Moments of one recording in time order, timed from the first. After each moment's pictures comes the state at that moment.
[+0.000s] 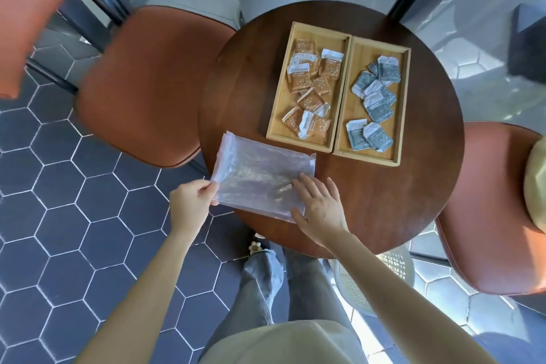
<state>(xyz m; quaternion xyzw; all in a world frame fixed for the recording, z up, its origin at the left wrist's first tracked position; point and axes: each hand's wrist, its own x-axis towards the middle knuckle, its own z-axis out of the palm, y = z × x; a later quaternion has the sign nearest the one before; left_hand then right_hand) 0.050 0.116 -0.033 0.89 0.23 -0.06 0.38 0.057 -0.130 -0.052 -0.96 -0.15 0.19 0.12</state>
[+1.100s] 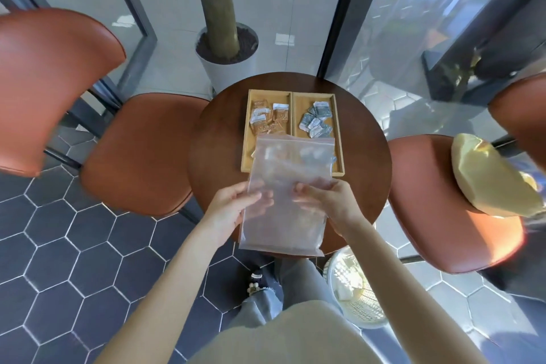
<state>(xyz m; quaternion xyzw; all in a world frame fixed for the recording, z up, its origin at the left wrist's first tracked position) 0.049 0.036 0.112 0.59 0.14 -0.29 0.74 0.041 -0.167 0.115 -0.64 0.20 0.15 0.73</state>
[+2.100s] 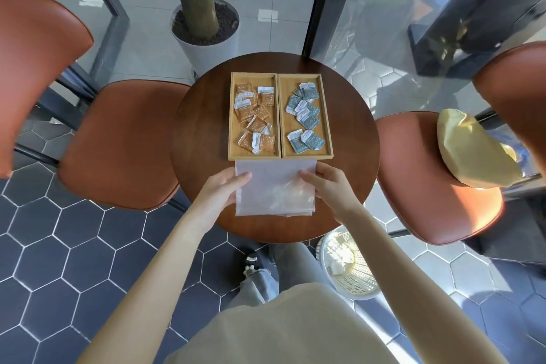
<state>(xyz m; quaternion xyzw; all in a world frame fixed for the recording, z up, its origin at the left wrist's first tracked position) 0.067 0.040 0.102 0.65 0.10 -0.33 0.67 0.039 -0.183 0.101 -0.71 0.20 0.13 0.66</state>
